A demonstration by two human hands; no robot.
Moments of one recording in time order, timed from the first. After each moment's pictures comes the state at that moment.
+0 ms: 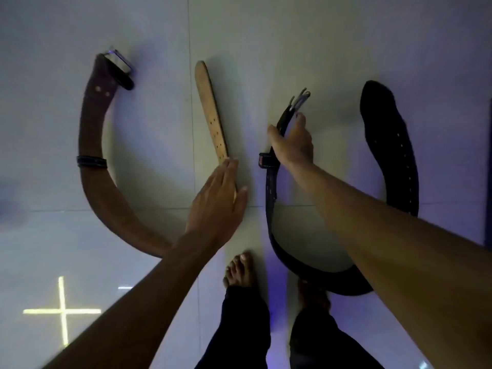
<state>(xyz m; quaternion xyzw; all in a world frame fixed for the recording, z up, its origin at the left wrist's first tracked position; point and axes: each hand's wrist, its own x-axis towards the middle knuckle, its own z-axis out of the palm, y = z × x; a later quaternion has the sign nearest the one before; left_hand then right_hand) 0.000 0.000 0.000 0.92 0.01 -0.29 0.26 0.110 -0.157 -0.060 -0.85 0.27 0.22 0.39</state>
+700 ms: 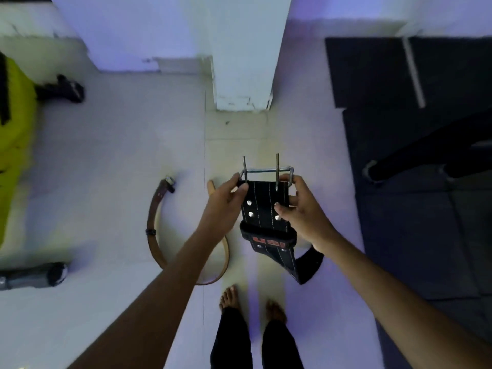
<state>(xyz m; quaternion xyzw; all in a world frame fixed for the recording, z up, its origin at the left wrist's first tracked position) 0.094 -0.037 0.414 0.82 0.09 -0.19 0.54 0.080 -0.231 0.422 -0.76 0.12 0.24 0.60</state>
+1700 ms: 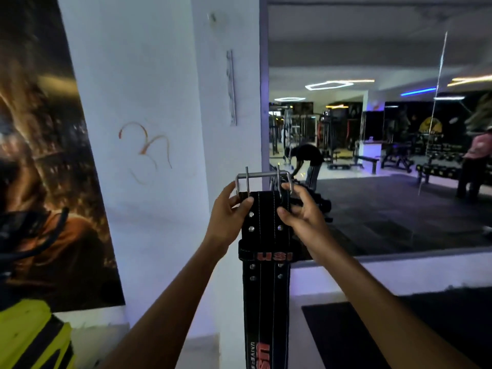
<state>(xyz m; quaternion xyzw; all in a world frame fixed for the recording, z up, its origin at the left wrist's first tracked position) 0.149 -0.098 1.110 0.70 -0.19 0.18 0.66 0.144 -0.282 1.089 -0.71 -0.18 -0.19 0.66</state>
